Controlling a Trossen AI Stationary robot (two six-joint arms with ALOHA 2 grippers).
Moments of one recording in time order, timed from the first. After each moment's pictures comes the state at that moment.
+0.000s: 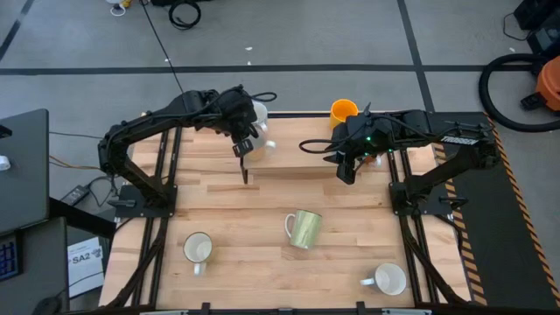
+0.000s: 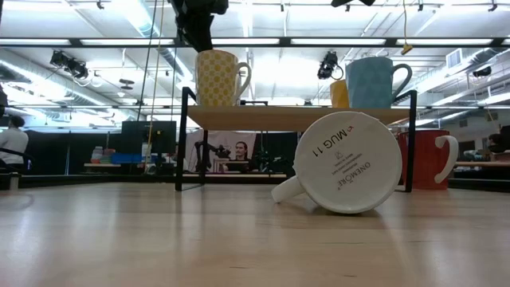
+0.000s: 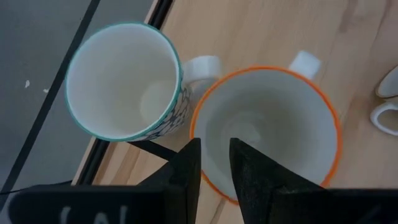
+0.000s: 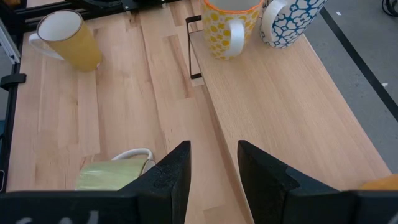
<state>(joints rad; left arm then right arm) 0.35 1.57 1.71 -1.15 -0.17 0.04 0.00 1.29 1.57 -1.06 0.16 0.21</state>
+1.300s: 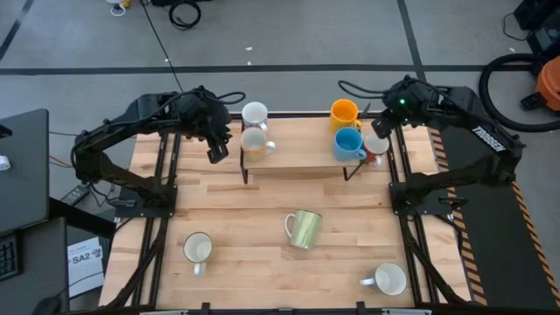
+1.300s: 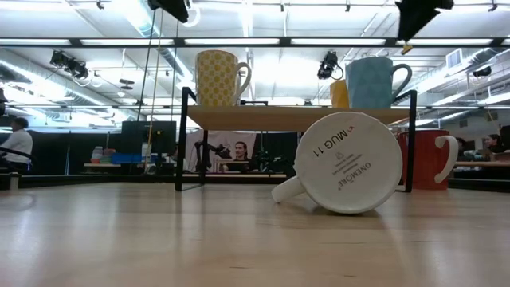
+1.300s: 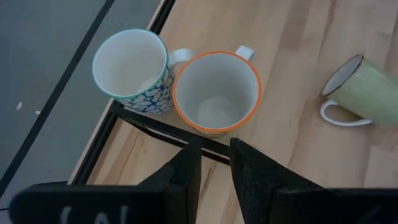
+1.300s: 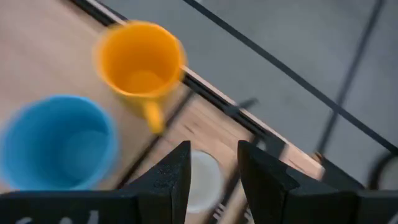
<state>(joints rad) 0.27 1.35 1.71 -1.25 -0.16 -0.02 -0.47 1.09 1.57 -1.49 0.47 0.32</state>
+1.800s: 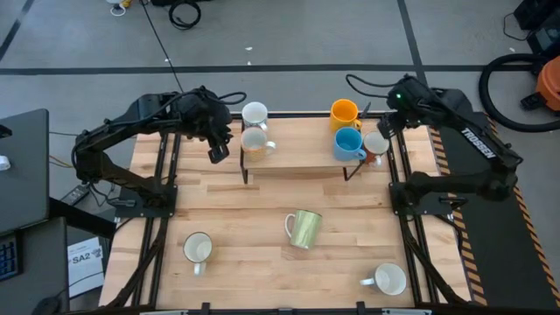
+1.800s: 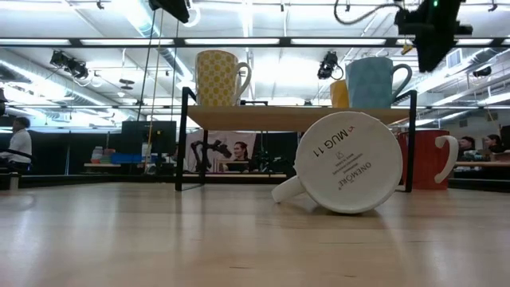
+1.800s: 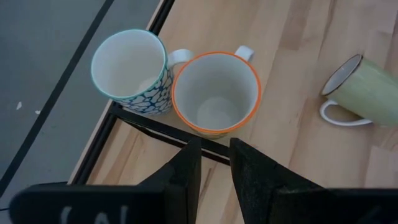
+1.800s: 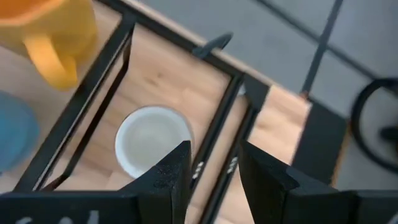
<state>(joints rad) 0.28 1.36 1.71 -1.24 -0.16 -0.02 -0.79 1.03 1.33 -1.44 0.34 0.22</state>
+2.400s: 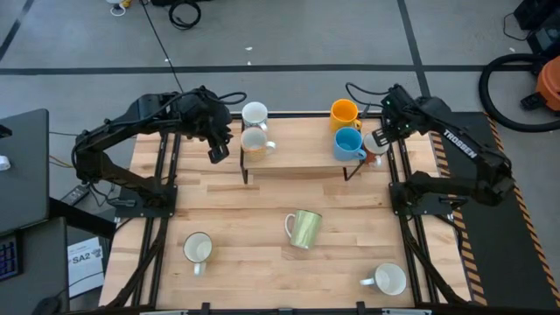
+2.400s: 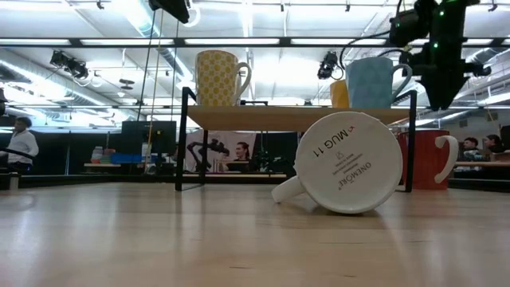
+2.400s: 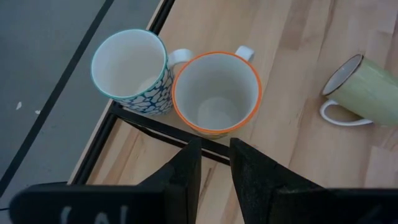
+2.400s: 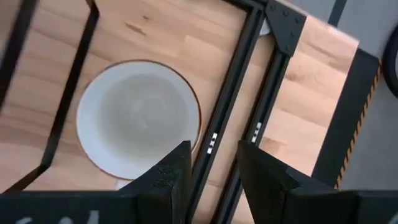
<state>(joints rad) 0.28 1.36 1.71 -1.24 -0.16 -0.02 -0.96 1.03 1.03 -1.30 0.23 0.23</state>
